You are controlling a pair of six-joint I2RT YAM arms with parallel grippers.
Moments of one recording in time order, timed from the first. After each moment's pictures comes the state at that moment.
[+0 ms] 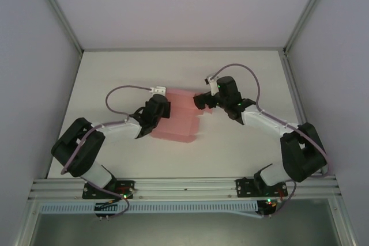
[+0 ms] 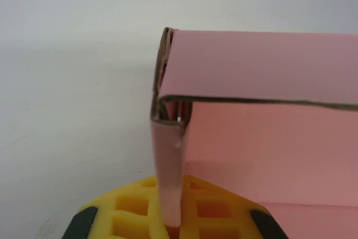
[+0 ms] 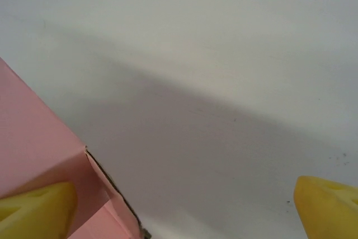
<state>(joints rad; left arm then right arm) -0.74 1.55 0.73 0.21 -0.41 -0.39 0.53 1.43 0.79 0.10 -0.09 0.18</state>
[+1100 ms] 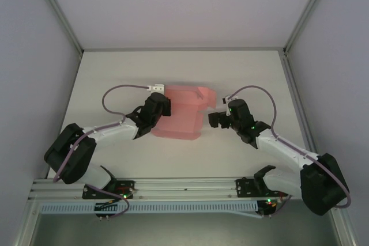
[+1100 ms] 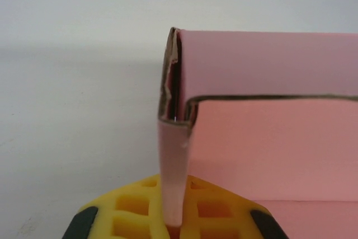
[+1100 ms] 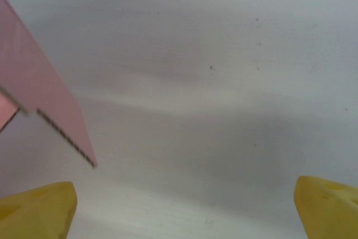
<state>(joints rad) -0.76 1.48 0.74 0.17 -0.40 -0.44 0.53 1.16 0.57 -0.12 0.10 0.27</state>
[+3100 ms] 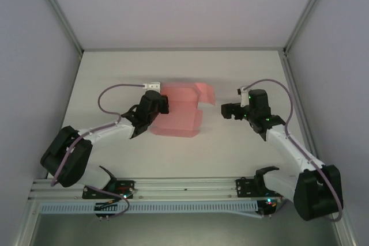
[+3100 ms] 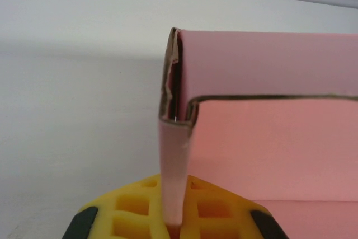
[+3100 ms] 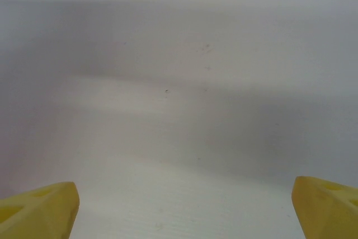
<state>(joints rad) -0.71 1.44 0.73 0.19 -0.30 -0.47 0.25 1.13 0.67 -0.25 -0.18 0.11</state>
